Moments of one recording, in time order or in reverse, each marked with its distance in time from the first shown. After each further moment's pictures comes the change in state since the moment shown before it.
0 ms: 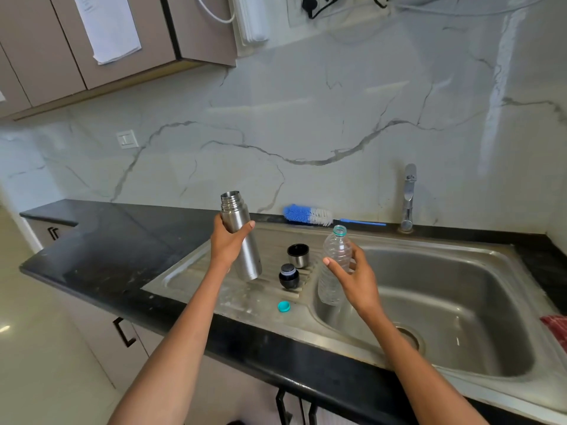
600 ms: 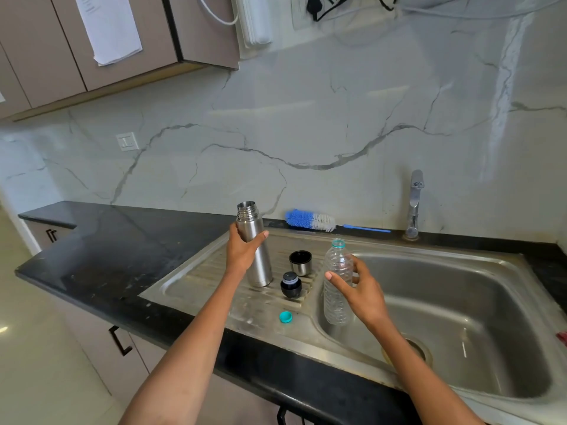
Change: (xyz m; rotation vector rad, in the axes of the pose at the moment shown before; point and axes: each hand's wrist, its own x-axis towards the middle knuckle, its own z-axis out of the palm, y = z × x) left_hand 0.020 -0.031 0.035 0.008 -0.055 0.005; right_hand 0.006 0.005 -0.004 -0.156 -0.087 0.032
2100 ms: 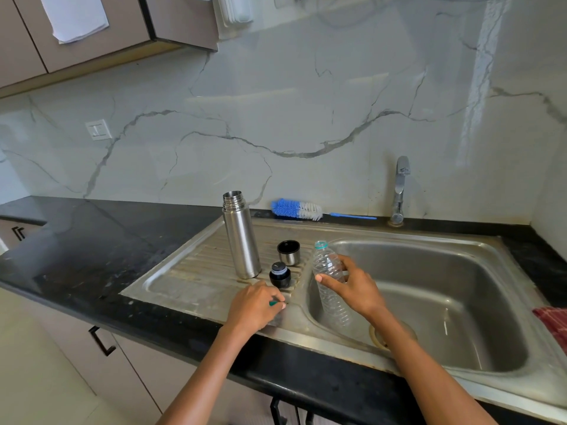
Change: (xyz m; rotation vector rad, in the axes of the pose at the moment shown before) left_hand -0.119 -0.028 0.009 0.843 -0.499 0.230; right_hand -0.001 0.011 -0.012 -0.266 -0.131 0.040
